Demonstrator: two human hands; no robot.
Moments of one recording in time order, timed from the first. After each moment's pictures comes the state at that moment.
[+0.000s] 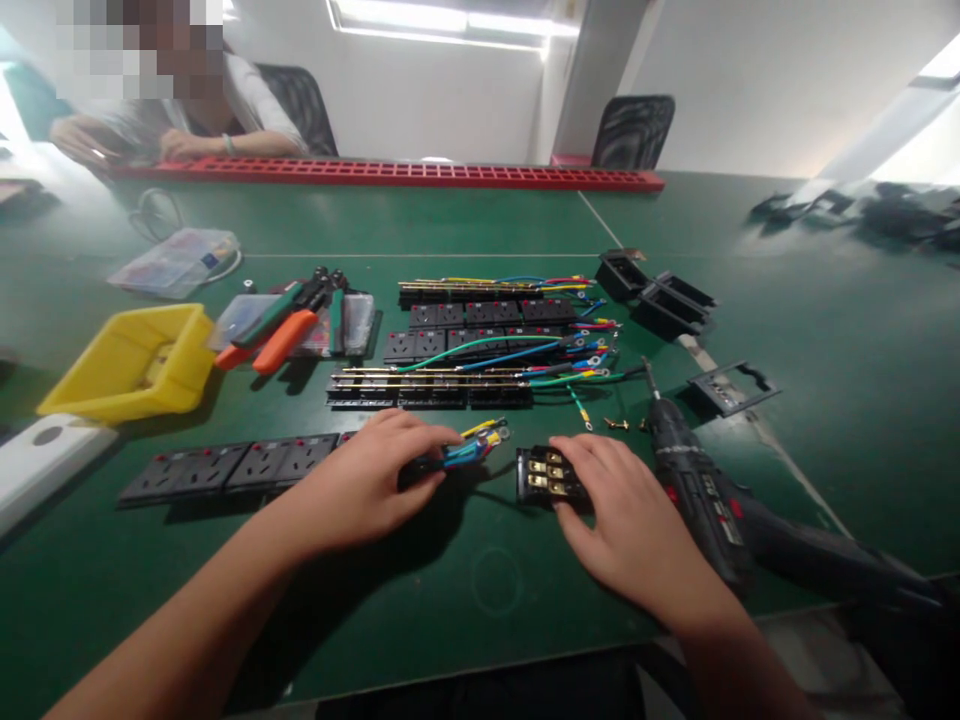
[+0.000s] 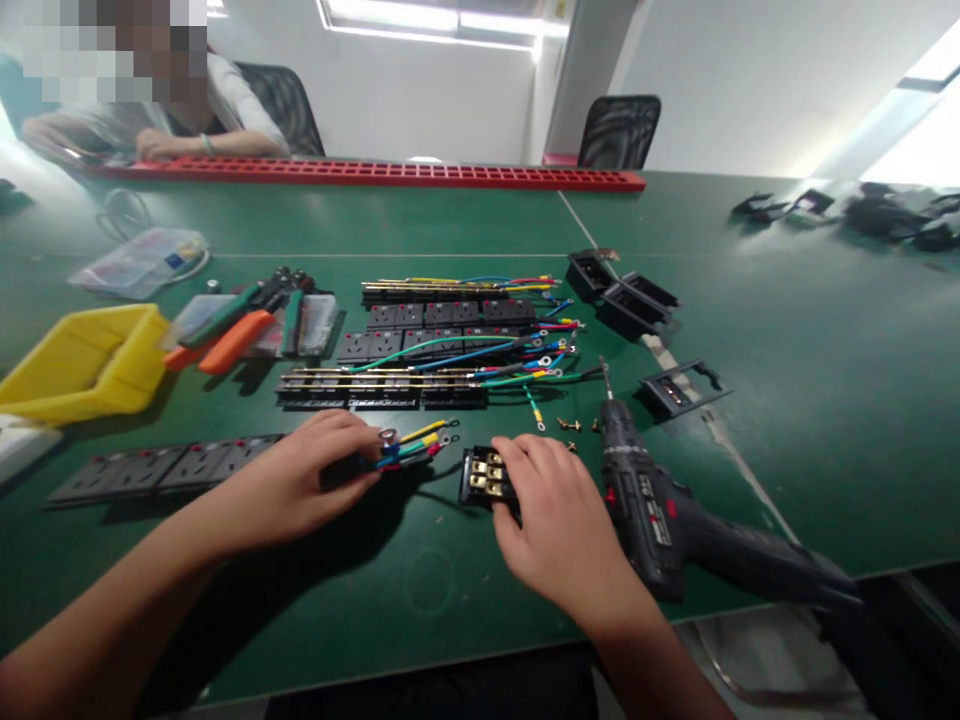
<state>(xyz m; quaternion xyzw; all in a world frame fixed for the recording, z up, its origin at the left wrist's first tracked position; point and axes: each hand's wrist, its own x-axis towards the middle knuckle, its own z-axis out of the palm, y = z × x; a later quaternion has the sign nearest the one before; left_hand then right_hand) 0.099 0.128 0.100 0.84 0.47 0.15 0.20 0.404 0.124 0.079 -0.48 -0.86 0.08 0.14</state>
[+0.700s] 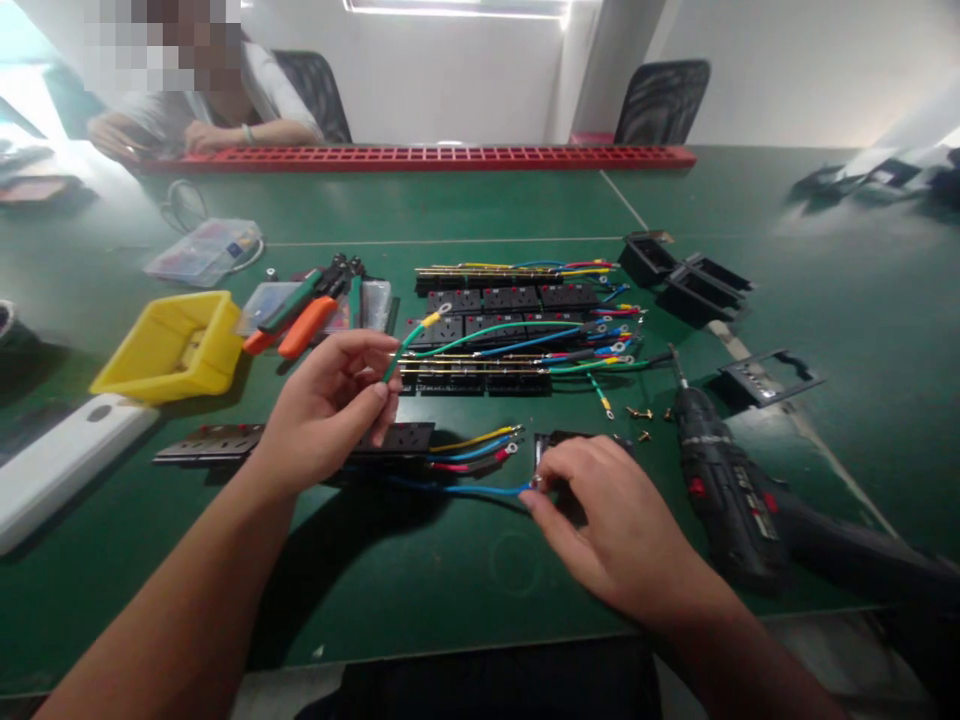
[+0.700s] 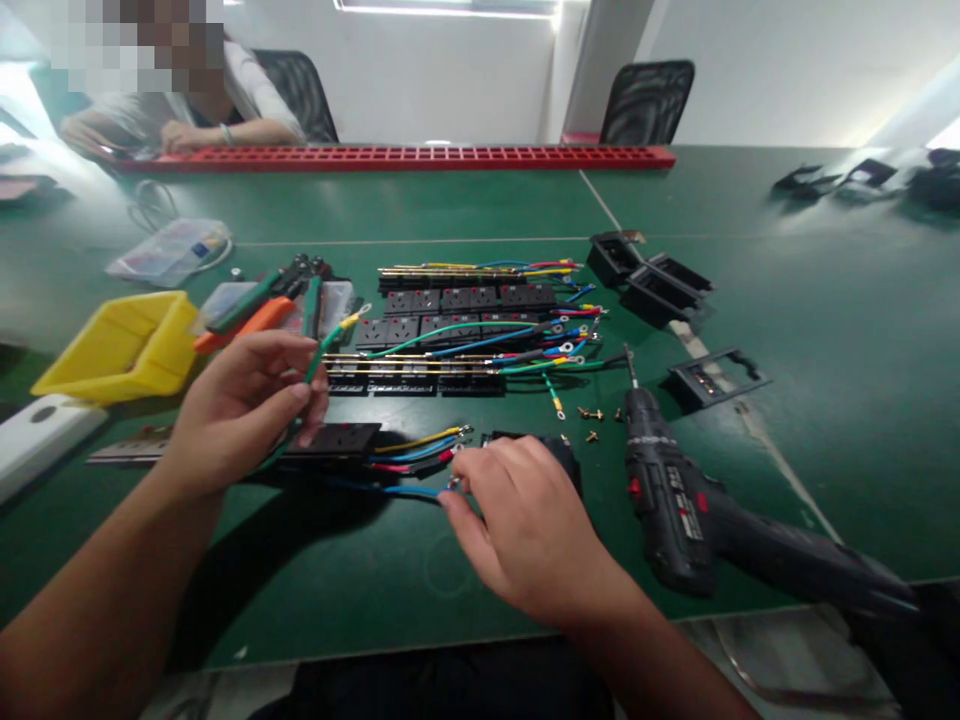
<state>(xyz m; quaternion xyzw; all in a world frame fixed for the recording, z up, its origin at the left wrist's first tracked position) 0.072 0.135 0.110 0.62 0.50 0.48 0.37 0.363 0.115 0.100 -0.36 -0.88 0.14 0.26</state>
